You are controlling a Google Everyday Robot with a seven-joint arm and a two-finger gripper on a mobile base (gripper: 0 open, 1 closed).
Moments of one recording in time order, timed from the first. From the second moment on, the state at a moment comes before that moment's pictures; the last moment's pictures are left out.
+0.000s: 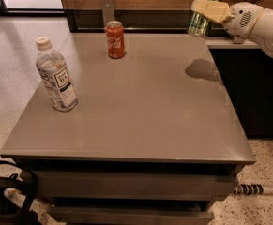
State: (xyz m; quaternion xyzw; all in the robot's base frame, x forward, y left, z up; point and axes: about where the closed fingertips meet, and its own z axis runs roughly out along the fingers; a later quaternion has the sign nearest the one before) arm 0.725 -0.196 1.010 -0.18 0.65 0.46 0.57
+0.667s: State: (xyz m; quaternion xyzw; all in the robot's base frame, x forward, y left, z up) arm 0.721 -0.193 1.021 -0.22 0.63 0.45 0.60
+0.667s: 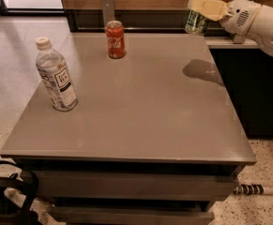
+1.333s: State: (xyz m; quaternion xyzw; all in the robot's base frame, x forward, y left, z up) arm 0.729 -0.172 0.994 -0.21 0.64 0.38 0.63
